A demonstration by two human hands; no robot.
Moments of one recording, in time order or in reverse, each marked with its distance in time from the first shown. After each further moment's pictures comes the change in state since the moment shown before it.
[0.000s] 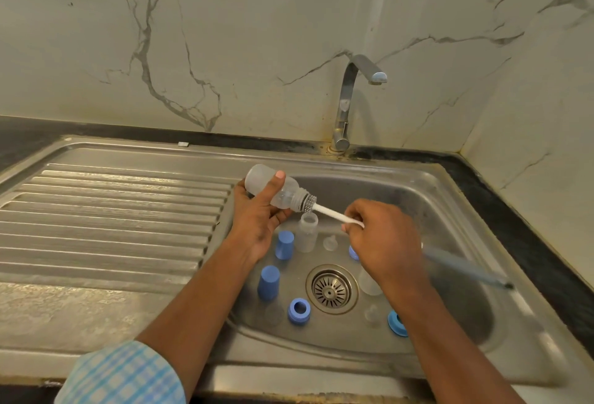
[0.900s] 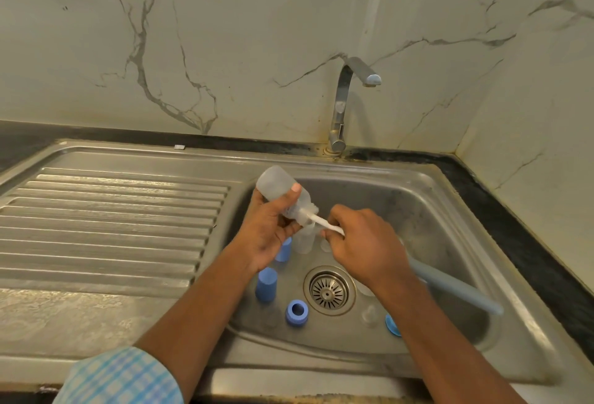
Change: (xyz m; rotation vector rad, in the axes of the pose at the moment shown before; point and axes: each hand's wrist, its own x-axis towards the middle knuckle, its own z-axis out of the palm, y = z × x) left_hand -0.010 -0.007 0.002 0.029 -0.229 -0.128; right_hand -0.002 -0.012 0.004 -0.032 -0.128 -0.120
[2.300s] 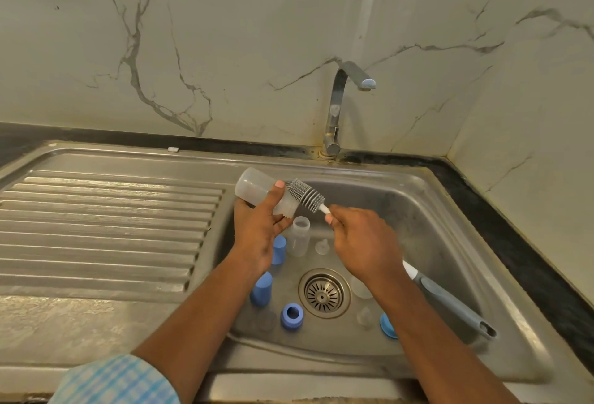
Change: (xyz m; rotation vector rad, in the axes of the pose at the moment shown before) left_hand 0.005 -0.005 0.005 -0.019 0.270 0.167; right_hand 0.006 0.012 0.008 0.033 0.072 0.055
